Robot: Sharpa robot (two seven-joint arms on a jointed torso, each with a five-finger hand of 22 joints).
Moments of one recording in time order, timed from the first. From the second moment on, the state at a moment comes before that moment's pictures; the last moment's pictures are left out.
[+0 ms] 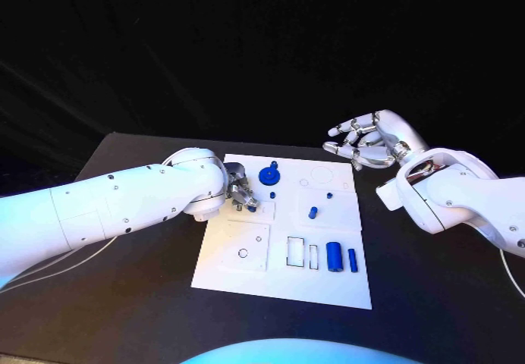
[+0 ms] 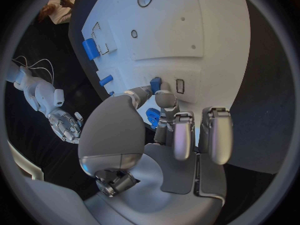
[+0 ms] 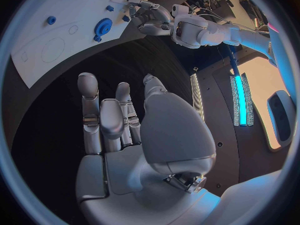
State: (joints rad) left arm 1.24 -0.66 -0.03 1.45 -1.14 0.05 -0.68; left_hand 1.20 -0.22 0.55 0.18 0.23 1.02 0.03 0.53 0.58 1.36 -0.05 0.94 0.81 1.47 -0.10 1.55 1.31 0.02 1.47 0.02 1.53 1.31; right arm 1.34 -0.92 -0.13 1.69 -0.88 -0.64 0.03; right_hand 1.35 -0.12 -0.01 0.28 0.35 0.98 0.14 0.12 0.18 1.06 0.06 0.81 0.72 1.44 -0.01 1.18 1.08 0.15 1.23 0.09 0.63 1.12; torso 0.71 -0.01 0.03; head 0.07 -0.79
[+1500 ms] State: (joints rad) left arm 1.24 -0.65 -0.03 1.42 -1.14 0.07 -0.69; left_hand 1.17 -0.16 0.20 0.29 0.22 1.08 0.00 0.51 0.58 1.37 -0.06 0.98 0.86 1.47 -0.10 1.55 1.31 0.02 1.47 0.01 1.54 1.31; right arm 1.34 -0.93 -0.13 1.70 -0.88 -0.64 0.02; right_hand 1.35 -0.12 -0.01 0.28 0.35 0.98 0.14 0.12 0.18 1.06 0.06 0.81 0.71 1.44 -0.01 1.18 1.08 0.15 1.23 0.09 0.63 1.12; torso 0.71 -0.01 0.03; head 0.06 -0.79
